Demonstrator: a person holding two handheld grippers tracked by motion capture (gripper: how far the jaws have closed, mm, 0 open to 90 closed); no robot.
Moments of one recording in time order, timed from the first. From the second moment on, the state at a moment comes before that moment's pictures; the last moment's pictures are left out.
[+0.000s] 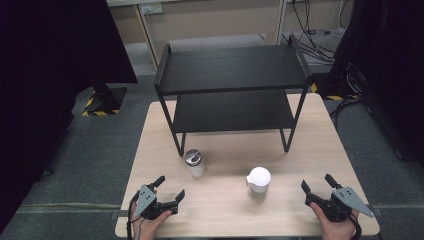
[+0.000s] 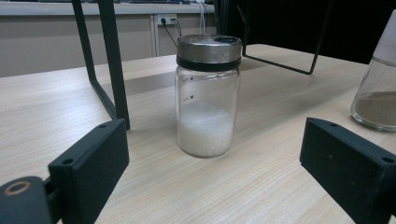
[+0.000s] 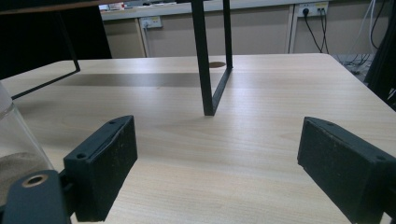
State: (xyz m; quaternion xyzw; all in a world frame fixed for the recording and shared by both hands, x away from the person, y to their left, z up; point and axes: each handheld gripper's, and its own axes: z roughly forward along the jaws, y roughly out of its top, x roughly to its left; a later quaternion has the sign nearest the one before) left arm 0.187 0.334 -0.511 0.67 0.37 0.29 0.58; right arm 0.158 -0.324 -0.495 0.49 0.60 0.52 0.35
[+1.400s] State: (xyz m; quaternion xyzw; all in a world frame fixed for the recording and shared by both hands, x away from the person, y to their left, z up) left arm 0.264 0.278 -0.491 0.70 0.39 0.27 0.53; right arm 0.160 -0.323 -0.493 0.50 0.60 0.52 0.35
